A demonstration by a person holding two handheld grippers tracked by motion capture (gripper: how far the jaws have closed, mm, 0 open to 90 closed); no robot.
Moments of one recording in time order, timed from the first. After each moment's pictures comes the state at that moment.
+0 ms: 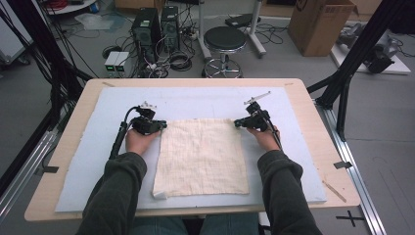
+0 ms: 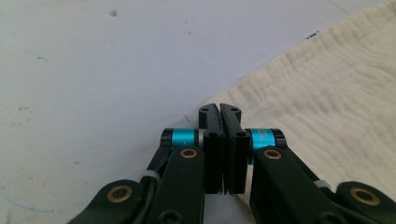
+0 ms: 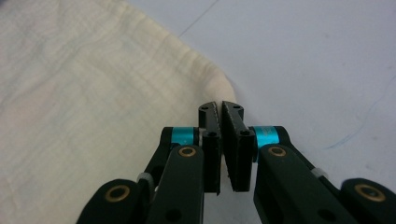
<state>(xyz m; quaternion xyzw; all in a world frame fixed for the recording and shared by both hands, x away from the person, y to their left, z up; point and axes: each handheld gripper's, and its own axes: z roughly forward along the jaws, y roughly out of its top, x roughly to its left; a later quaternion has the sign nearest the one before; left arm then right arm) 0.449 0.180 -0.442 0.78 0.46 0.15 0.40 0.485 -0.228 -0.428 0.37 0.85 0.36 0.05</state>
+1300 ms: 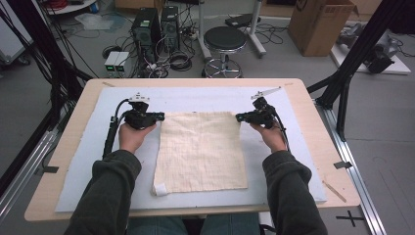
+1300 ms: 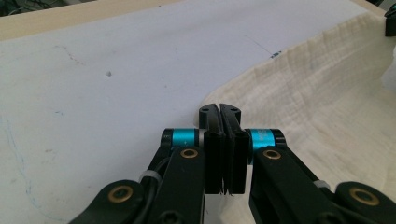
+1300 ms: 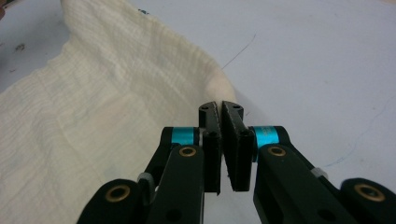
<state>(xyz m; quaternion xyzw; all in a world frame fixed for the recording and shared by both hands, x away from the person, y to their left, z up) 0.431 0.190 -0.396 0.76 0.43 0.14 0.46 0.469 -0.238 -0.392 0.35 0.84 0.42 0.05</state>
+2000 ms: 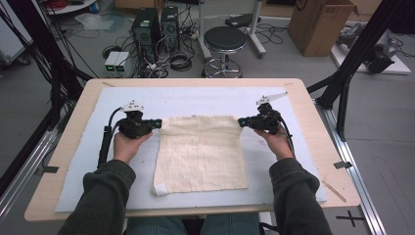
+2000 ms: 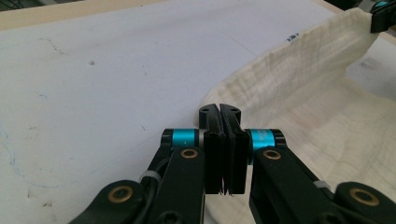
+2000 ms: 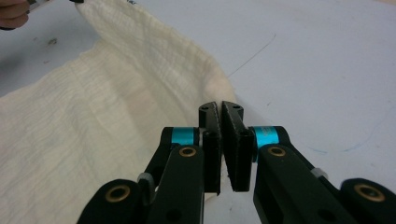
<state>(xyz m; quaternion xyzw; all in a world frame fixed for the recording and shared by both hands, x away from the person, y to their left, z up) 0.401 0.199 -0.398 0.76 0.41 0.14 0.48 0.441 -0.247 -0.386 0.32 0.83 0.44 0.05</state>
